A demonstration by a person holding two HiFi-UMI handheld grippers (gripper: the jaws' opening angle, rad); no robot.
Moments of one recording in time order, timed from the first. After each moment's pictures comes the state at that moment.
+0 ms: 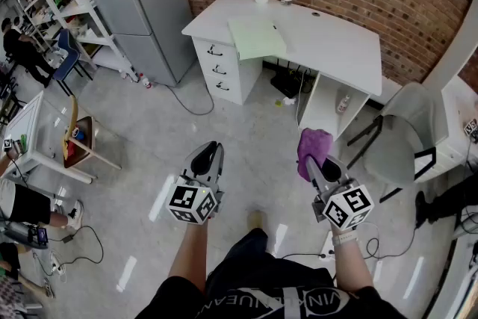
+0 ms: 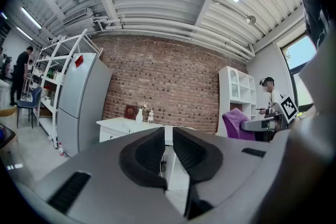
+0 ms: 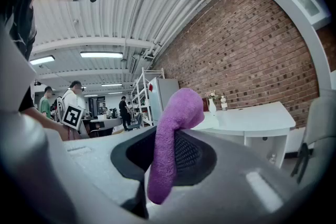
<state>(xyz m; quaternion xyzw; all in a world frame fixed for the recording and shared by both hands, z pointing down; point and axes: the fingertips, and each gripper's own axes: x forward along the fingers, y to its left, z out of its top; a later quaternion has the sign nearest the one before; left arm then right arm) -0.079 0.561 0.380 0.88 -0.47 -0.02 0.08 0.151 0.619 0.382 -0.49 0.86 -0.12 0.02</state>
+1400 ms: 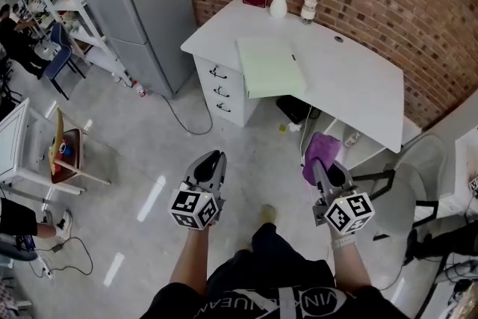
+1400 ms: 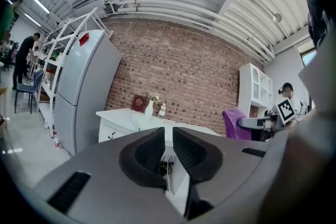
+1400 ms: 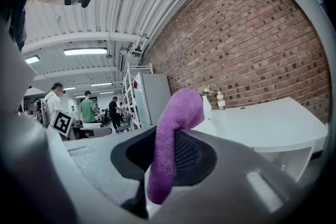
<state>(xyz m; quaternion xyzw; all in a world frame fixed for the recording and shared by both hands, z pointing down) -0.094 0.314 0.428 0.85 -0.50 -0.02 0.15 0.158 0.344 0.404 -0.50 0.85 -0.14 0.01</state>
